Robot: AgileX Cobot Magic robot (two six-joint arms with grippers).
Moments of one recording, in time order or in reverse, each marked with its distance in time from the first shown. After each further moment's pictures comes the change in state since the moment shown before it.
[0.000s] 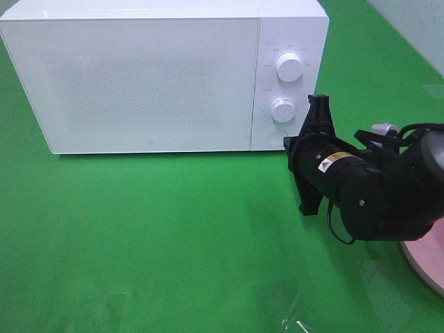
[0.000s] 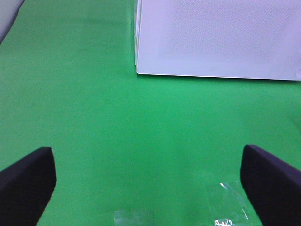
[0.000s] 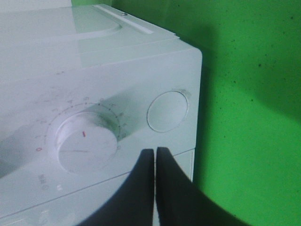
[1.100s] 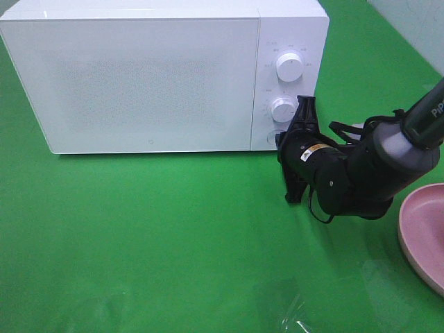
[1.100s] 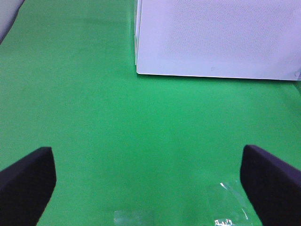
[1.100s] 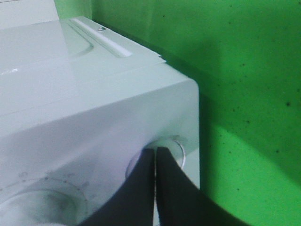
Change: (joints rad) left arm 0.000 0.000 0.000 0.000 0.000 0.000; right arm -0.089 0.189 -0.199 -0.077 0.036 0.075
